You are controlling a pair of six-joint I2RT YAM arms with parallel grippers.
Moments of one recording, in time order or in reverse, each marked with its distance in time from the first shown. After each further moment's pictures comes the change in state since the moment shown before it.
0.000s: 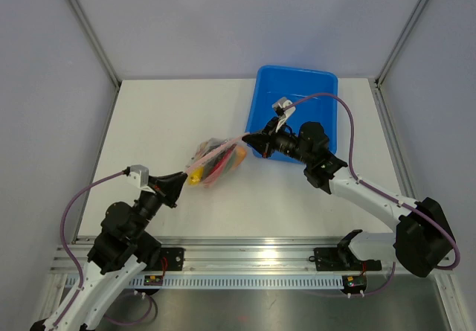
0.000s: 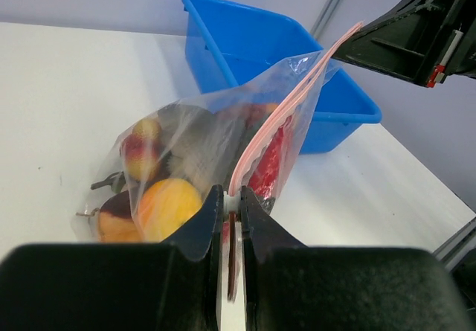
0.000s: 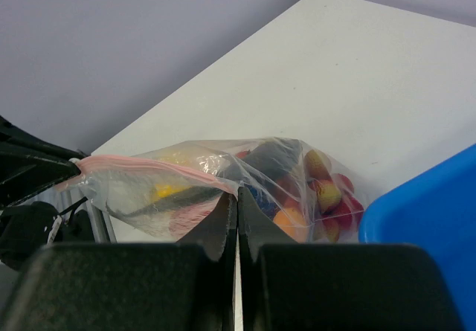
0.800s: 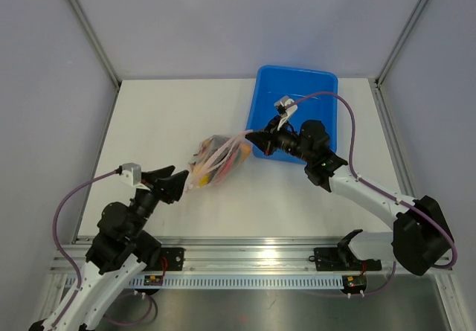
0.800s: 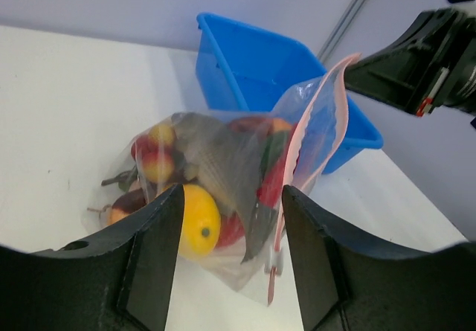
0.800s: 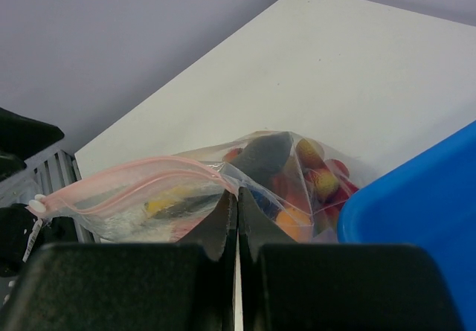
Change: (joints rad) left arm 0.001 0.002 0.009 0.023 -0.066 -0.042; right arm -0.036 0.016 -0.003 0.003 0.015 -0.005
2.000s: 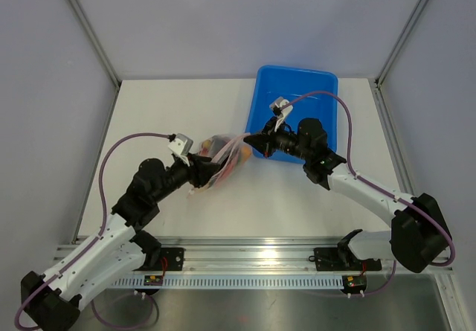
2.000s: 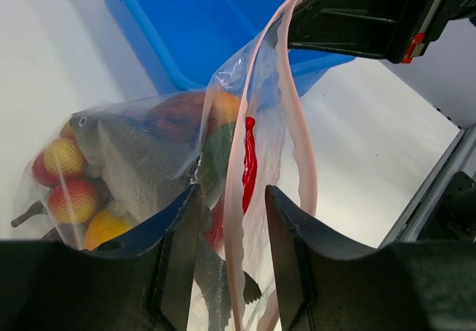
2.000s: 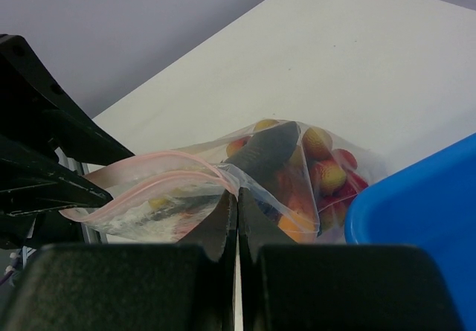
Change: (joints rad) left arm 0.000 0.658 0.164 0.262 0.337 0.130; right arm -0.002 0.022 0.024 -0.050 -0.076 -0.054
